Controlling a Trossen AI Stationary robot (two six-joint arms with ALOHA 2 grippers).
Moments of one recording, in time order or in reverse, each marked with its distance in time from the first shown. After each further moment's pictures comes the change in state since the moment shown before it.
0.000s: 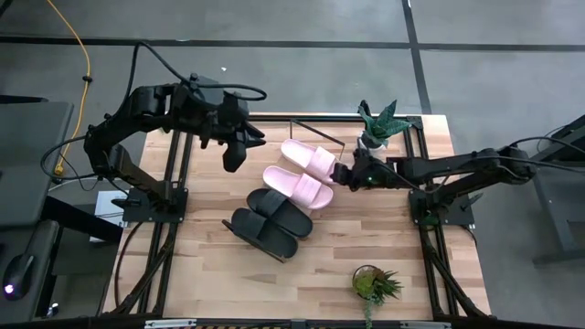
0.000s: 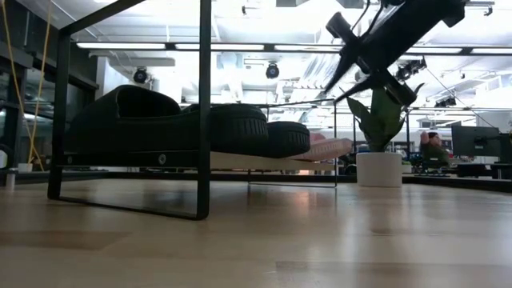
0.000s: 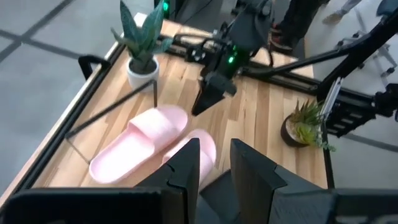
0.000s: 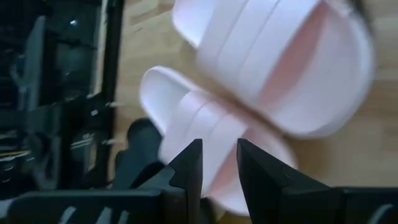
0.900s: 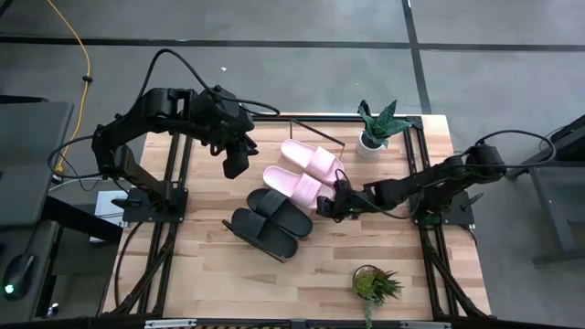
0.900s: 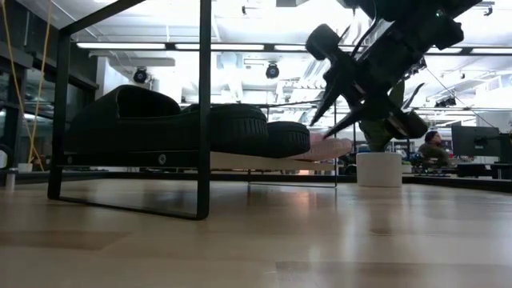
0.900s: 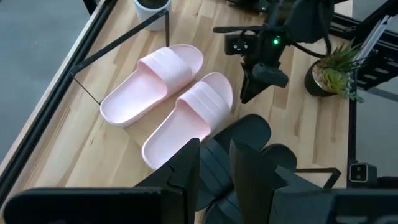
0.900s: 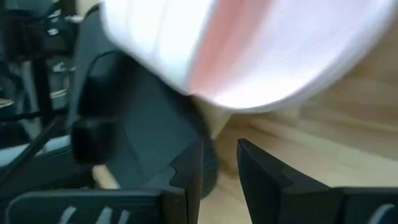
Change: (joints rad) left arm 0.000 0.044 -0.001 -0.209 -0.019 -0.010; right arm 0.194 0.304 0.000 0.233 -0.123 0.184
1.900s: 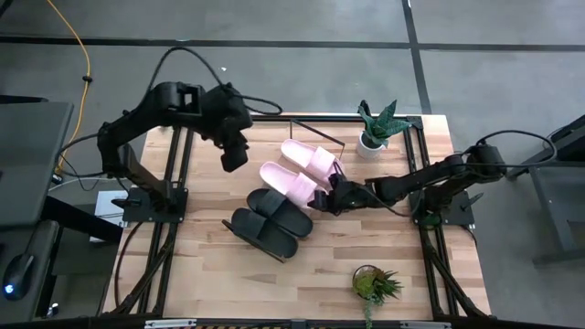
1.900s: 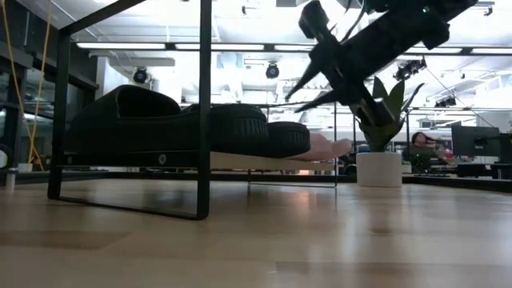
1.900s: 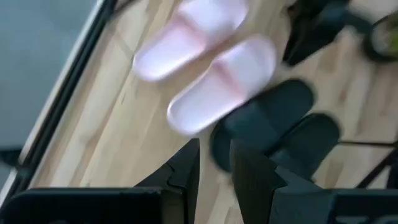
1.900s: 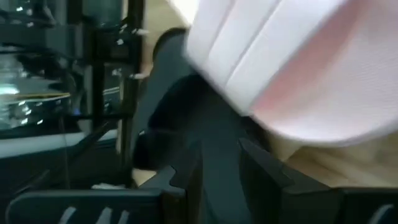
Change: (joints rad) left arm 0.081 0.024 -0.017 -0.144 -0.019 0.047; right arm -0.038 -0.006 0.000 0.183 0.020 -0.126
